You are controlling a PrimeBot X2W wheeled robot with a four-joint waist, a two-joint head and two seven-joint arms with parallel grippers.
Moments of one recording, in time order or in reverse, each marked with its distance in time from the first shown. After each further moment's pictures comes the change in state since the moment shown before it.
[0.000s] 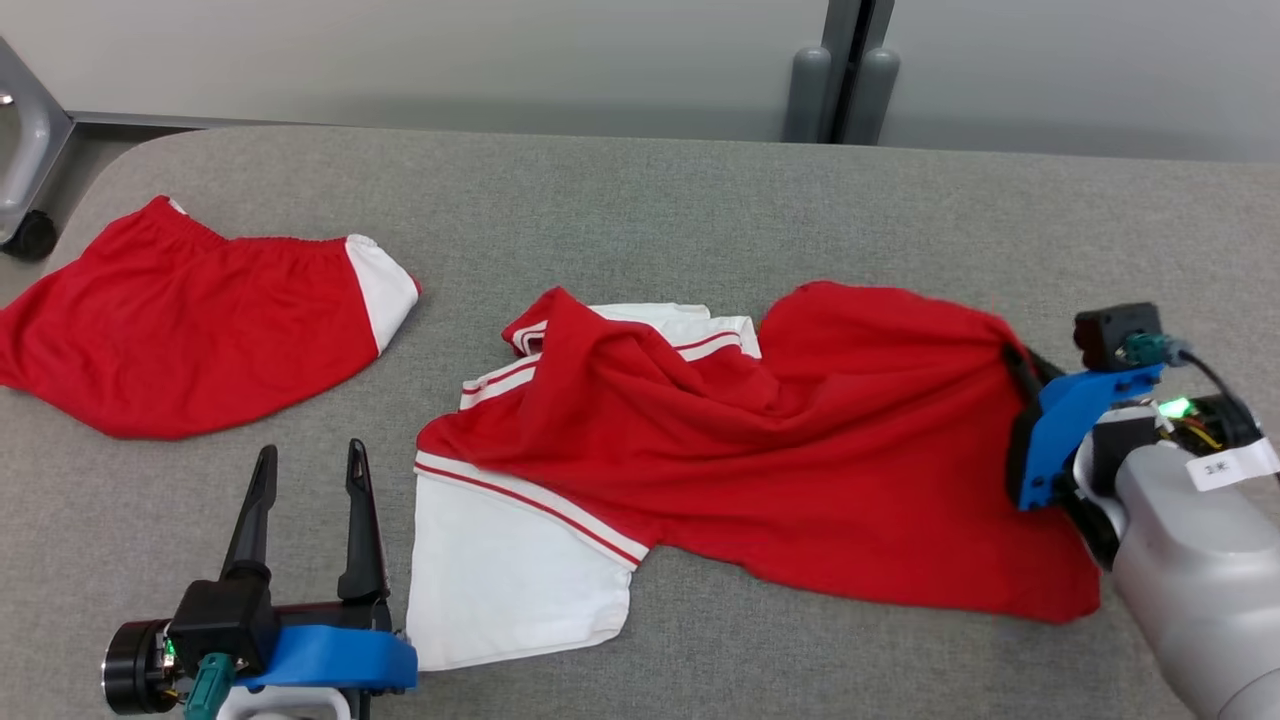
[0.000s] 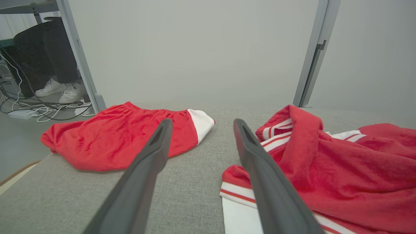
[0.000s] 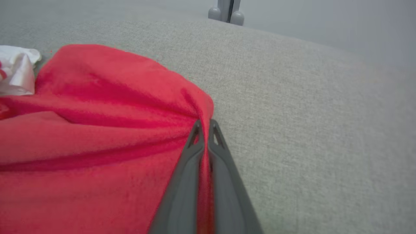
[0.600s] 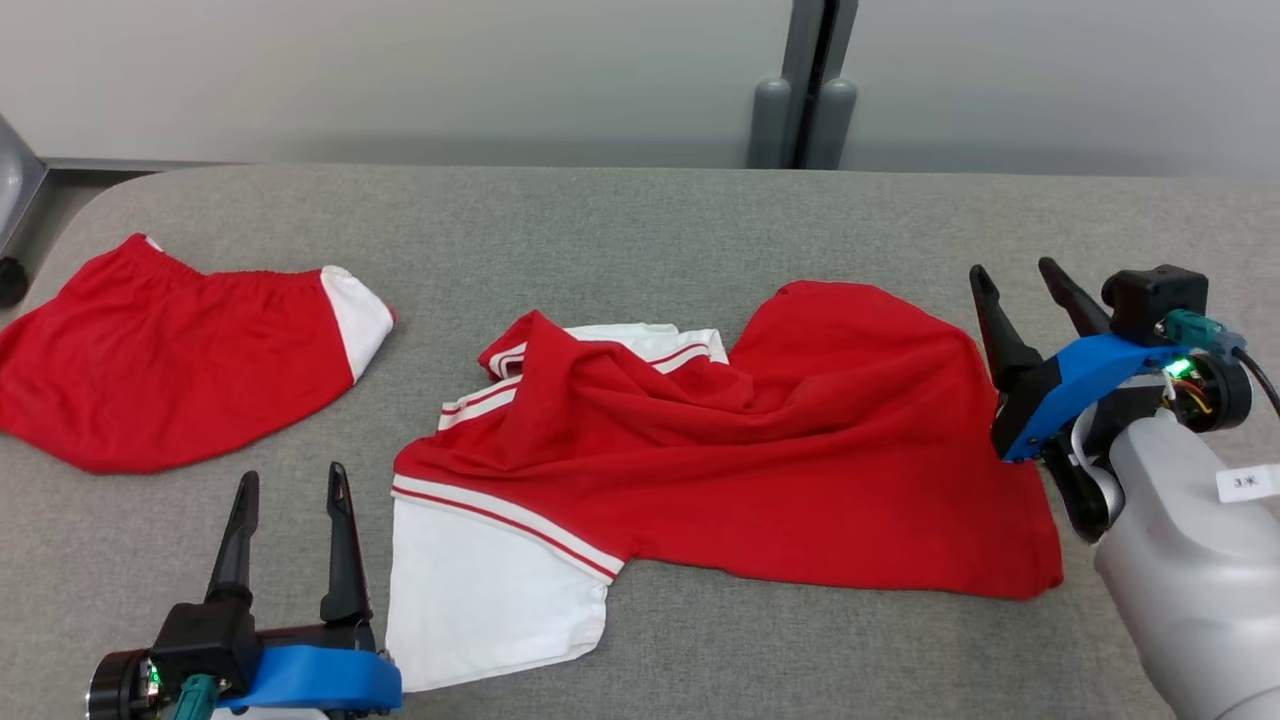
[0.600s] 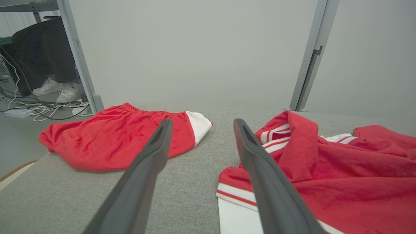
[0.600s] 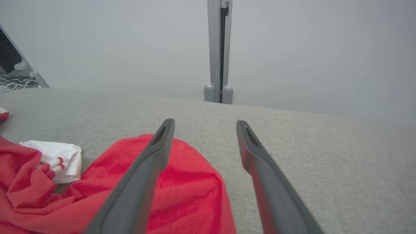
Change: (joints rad) left arm 0.023 0.000 0.024 0.004 -0.012 -0.002 0.000; right arm 0.018 0.004 -0.109 -0.165 0.028 0.000 -0.123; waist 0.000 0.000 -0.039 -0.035
